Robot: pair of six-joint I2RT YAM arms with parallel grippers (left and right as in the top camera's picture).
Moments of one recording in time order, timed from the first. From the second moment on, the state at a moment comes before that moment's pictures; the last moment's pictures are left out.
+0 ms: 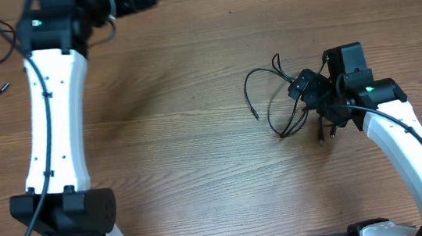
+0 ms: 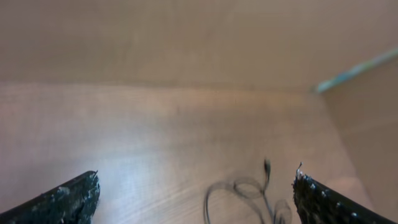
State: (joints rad) left arm -0.09 1.89 2.13 -0.89 0.45 -0.30; right arm 0.13 1.42 1.04 -0.72 -0.10 0.75
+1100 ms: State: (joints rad) left arm -0.60 1.91 1.78 -0.94 0.32 -0.02; right arm -0.12 0.88 1.15 -1.02 -0.11 0.70
